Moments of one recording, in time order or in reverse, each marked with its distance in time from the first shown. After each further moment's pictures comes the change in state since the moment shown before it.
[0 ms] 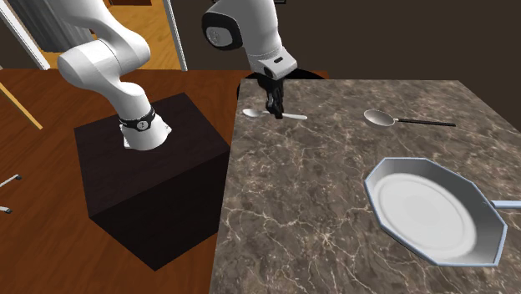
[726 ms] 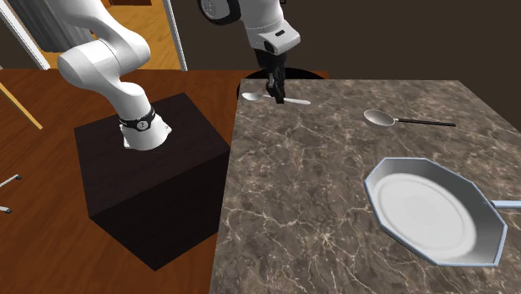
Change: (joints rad) arm -0.004 -0.092 -0.014 0.069 0.000 -0.158 0.012
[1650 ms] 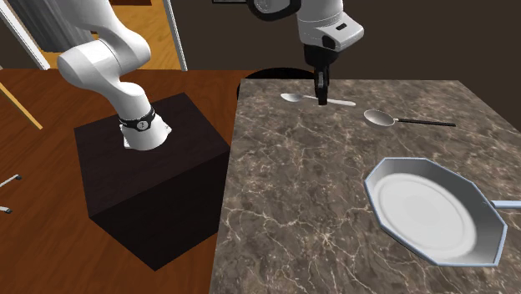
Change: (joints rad) arm -0.017 0.342 0.009 0.448 -0.185 -0.115 0.112
